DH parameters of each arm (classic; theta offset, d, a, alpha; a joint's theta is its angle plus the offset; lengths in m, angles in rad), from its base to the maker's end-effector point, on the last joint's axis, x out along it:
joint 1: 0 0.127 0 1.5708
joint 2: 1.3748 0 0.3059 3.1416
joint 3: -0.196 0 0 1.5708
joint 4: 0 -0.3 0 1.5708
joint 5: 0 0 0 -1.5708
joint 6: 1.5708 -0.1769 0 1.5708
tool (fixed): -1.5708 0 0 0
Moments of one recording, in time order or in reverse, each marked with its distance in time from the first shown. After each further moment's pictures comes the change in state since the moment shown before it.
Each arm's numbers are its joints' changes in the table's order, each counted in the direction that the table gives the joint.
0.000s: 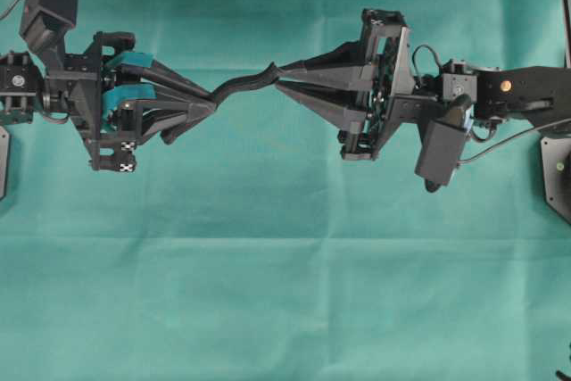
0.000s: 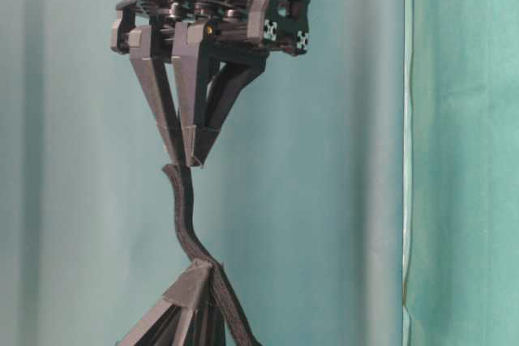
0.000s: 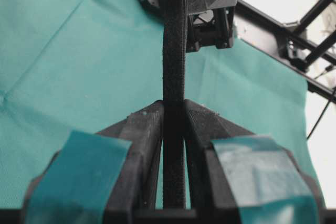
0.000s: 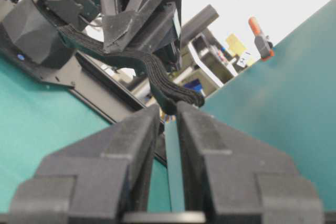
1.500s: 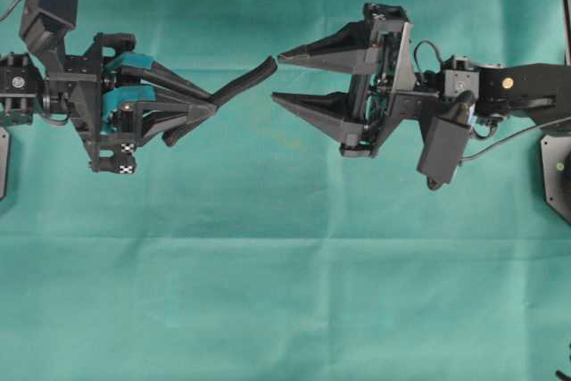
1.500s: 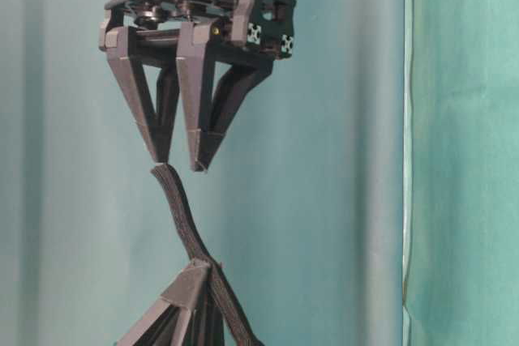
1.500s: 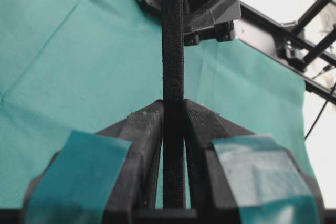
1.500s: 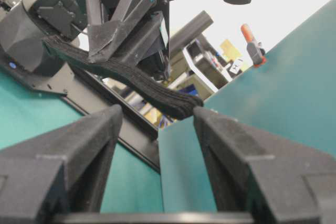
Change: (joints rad) left arm -0.006 0.000 -0.002 0.000 -0.002 0.000; right arm -0.006 0.009 -0.014 0.000 -0.002 0.002
